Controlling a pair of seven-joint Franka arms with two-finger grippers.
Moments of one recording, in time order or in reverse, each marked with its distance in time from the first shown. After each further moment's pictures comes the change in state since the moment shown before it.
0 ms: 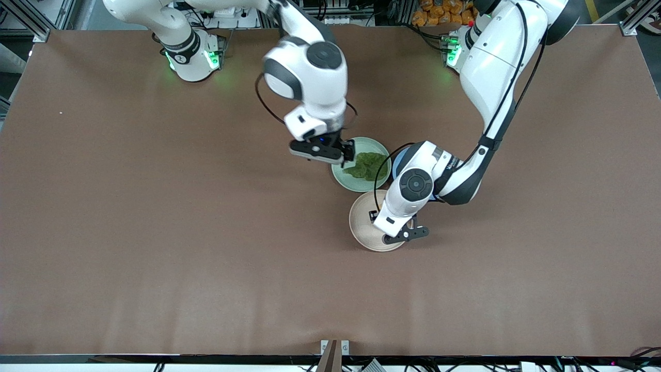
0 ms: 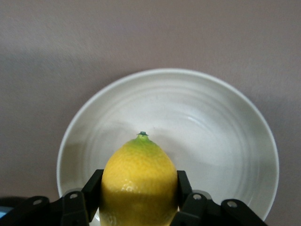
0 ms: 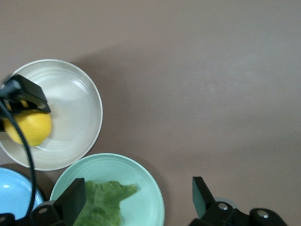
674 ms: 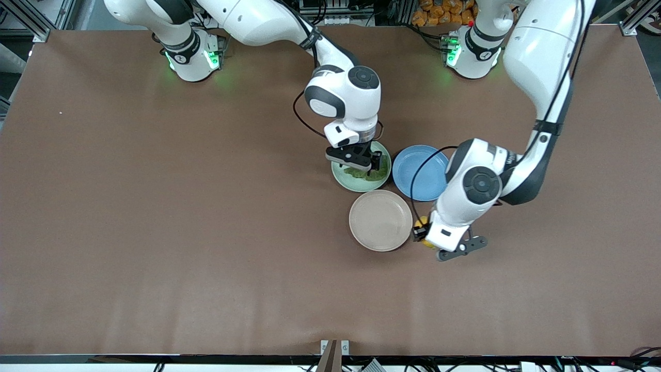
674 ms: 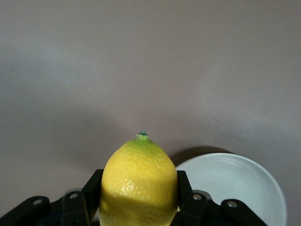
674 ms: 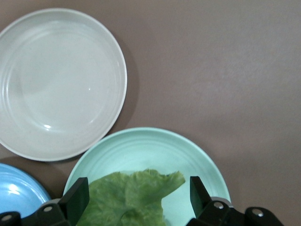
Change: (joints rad) left arm 0.166 -0.159 0.004 -0.071 0.010 -0.017 0.068; right arm 0.108 0.209 -0.004 0.107 -0.095 0.110 0.239
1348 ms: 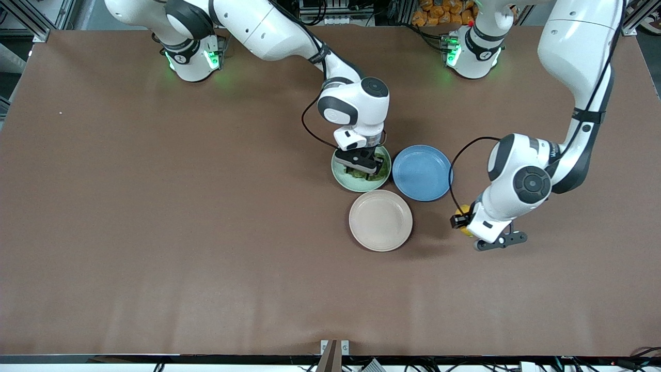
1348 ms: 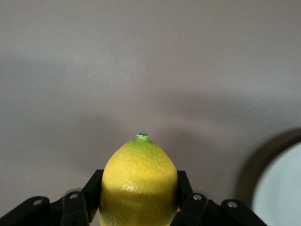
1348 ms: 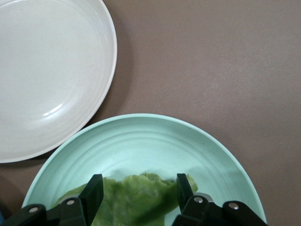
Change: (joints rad) left arm 0.155 -0.097 0.000 -0.200 0.001 0.000 0.255; right arm 0.033 0.140 -0.005 0.083 -0.103 0.006 0.097
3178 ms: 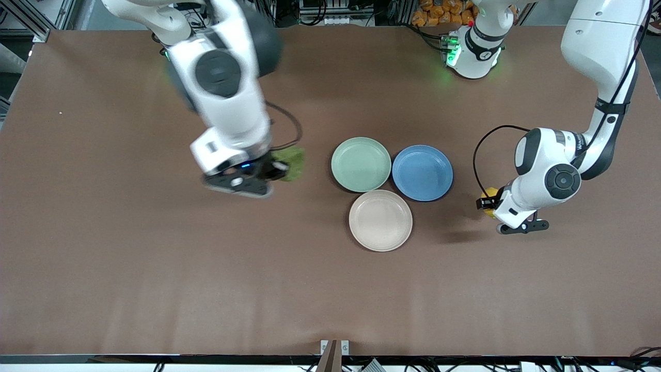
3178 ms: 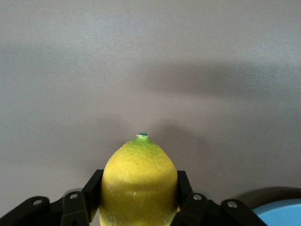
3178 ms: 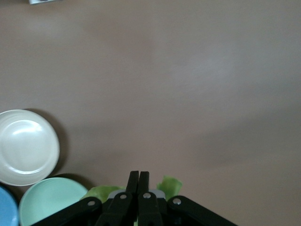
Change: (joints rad) left arm 0.127 -0.056 0.002 -0.163 0.016 0.000 0.179; right arm -0.479 -0.472 -0.013 0.072 0.394 -0.569 -0.952
